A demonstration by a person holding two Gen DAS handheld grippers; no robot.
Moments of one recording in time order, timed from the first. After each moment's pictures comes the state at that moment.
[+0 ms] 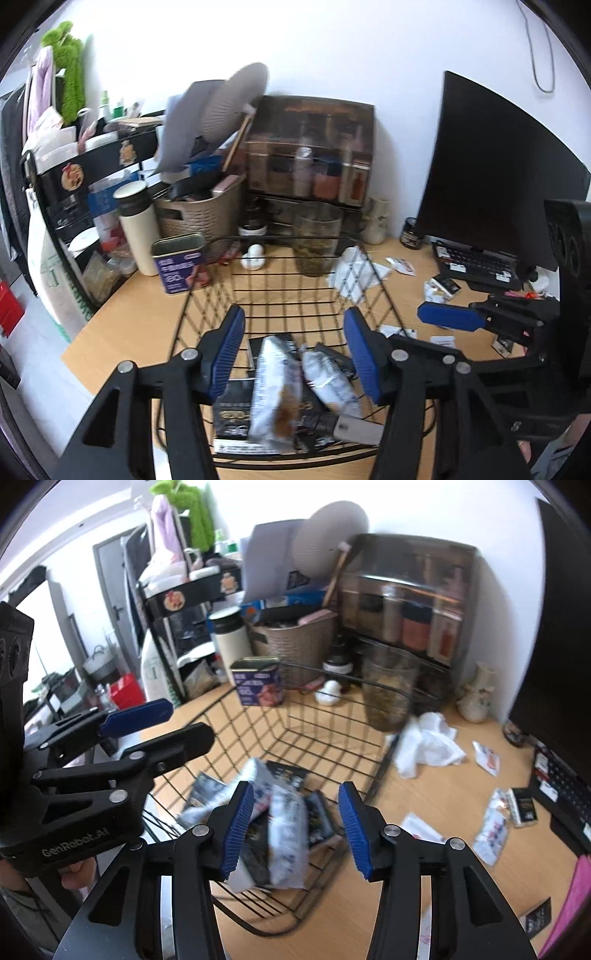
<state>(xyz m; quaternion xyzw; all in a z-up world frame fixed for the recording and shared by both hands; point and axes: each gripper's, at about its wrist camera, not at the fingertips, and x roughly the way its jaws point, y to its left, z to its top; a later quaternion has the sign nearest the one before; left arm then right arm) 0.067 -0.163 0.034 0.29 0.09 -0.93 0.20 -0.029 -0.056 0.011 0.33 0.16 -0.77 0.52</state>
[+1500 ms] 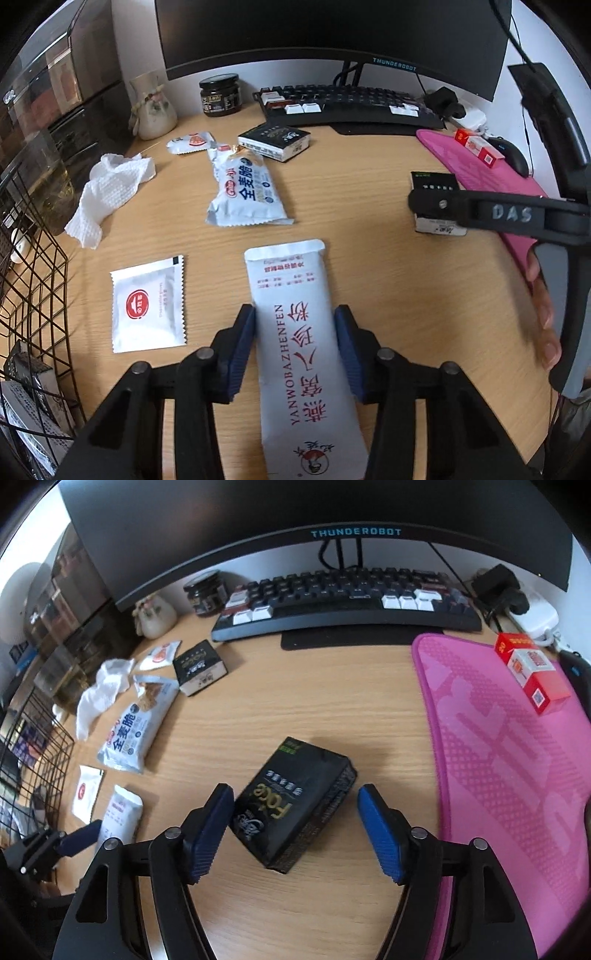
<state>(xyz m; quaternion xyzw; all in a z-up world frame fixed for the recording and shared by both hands) -0.106 0.016 -0.123 0.47 -0.01 -0.88 -0.03 -0.234 0.184 -0.124 0.47 0.02 -0.86 0.20</state>
